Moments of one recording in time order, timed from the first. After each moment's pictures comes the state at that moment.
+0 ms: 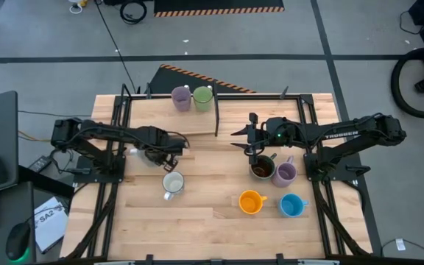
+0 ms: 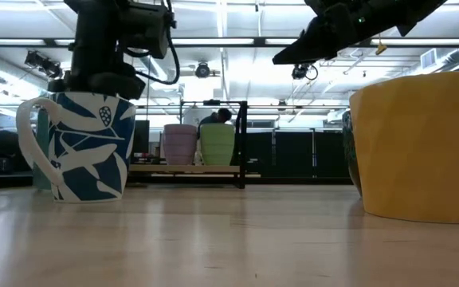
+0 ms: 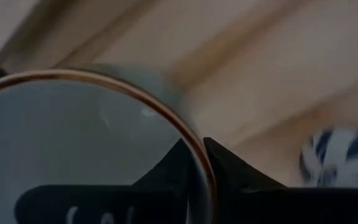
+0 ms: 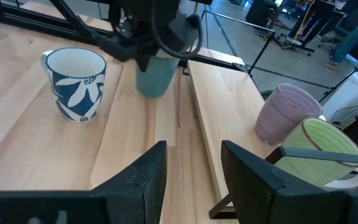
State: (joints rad) left arm 0.03 1.50 1.00 -1.12 -0.09 -0.88; right arm -0.07 1.17 0.71 0.13 0.08 -0.29
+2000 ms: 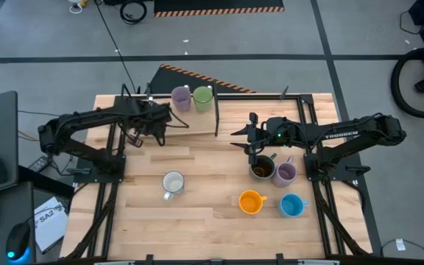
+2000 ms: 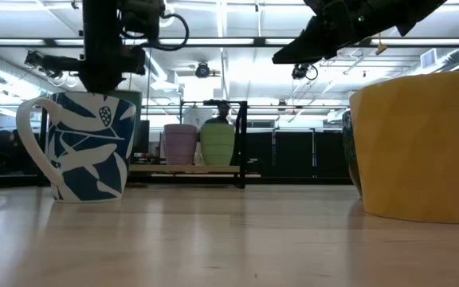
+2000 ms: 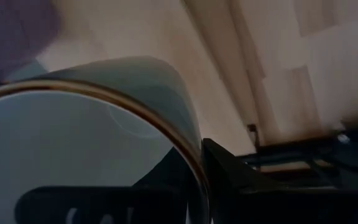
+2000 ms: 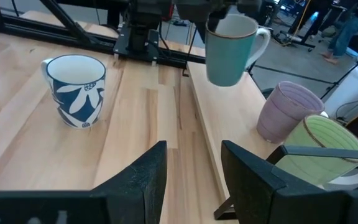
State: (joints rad) left arm 0.37 1.34 1.13 -1.27 -0.42 0.86; right arm -0.07 1.17 0.71 0.13 0.08 -0.24
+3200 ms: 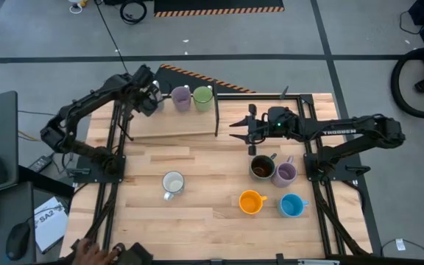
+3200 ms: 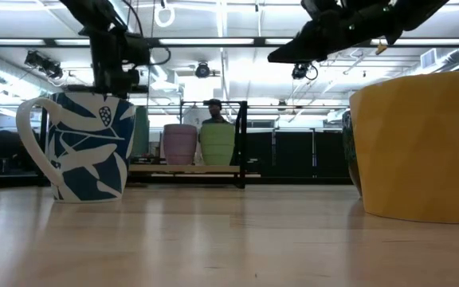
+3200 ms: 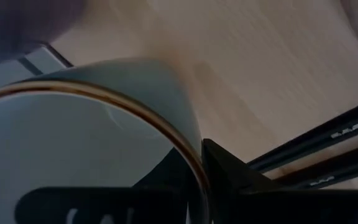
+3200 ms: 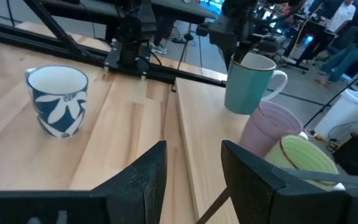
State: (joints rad) left arm 0.90 1.41 1.13 -0.98 -0.20 1.68; right arm -0.21 1.19 0.71 0.22 -0.07 -0.34
